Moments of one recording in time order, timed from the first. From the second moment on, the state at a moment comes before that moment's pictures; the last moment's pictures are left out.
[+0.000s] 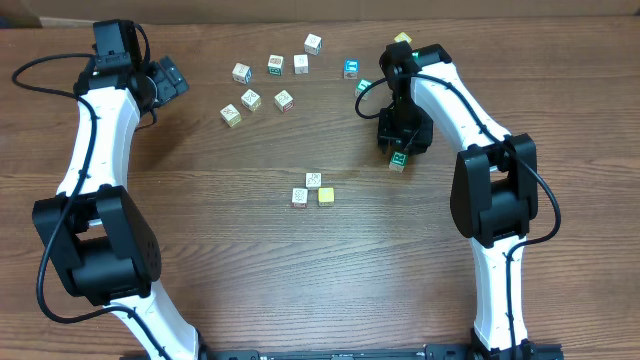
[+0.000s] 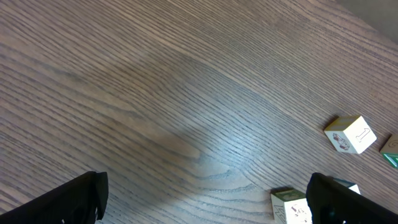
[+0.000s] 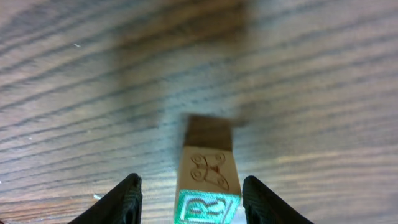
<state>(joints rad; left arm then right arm) 0.16 2.00 1.68 -0.68 -0.08 -0.42 0.28 2.36 2.02 -1.35 -0.02 0.46</state>
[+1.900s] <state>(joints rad) 0.16 2.00 1.68 -0.68 -0.08 -0.42 0.30 2.36 2.02 -1.40 0.04 0.69</state>
